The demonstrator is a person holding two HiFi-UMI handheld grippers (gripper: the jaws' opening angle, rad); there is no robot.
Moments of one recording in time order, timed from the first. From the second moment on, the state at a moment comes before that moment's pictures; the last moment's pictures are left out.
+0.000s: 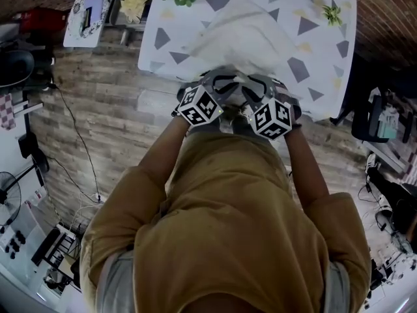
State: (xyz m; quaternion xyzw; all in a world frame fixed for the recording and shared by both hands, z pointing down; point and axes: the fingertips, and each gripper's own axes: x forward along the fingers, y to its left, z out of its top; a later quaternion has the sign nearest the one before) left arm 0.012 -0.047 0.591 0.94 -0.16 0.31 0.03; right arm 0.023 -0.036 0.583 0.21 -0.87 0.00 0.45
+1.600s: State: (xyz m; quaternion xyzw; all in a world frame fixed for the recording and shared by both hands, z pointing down) left arm -0.038 -0.064 0.576 0.93 -0.18 0.22 0.24; right arm -0.001 -0.032 0.585 0.13 -0.90 0.21 0.35
